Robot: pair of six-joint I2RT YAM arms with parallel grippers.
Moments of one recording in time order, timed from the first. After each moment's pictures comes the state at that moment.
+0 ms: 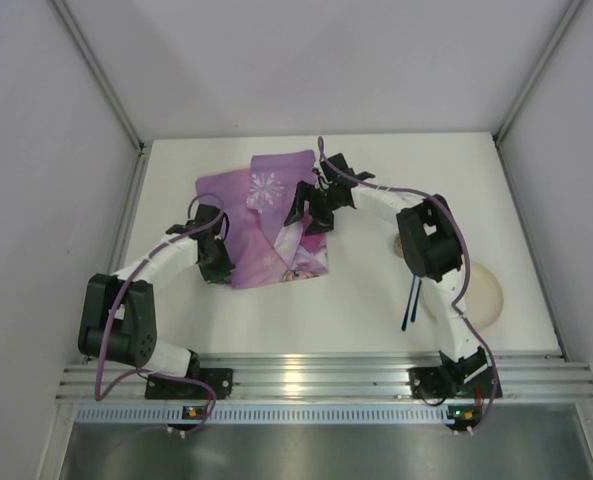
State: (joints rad) left arm -0.21 1.46 0.86 -0.67 -0.02 -0.60; right arm 0.53 2.28 1.77 -0.45 -0.54 0.69
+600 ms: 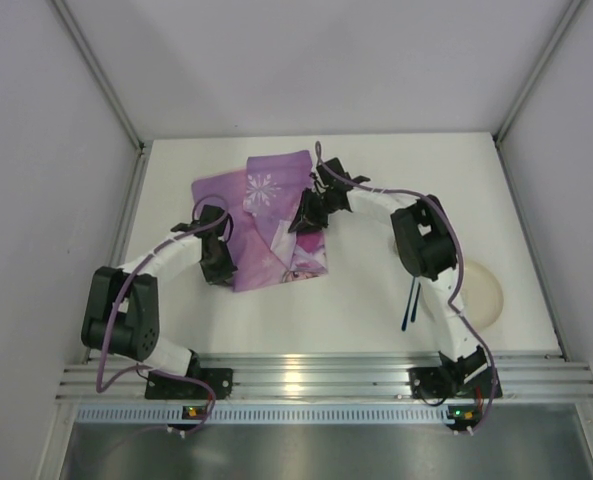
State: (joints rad) left arm -0.23 1.50 0.87 -0.68 -0.03 -0.60; right arm 0.54 2.33 1.78 -0.41 -0.57 0.76
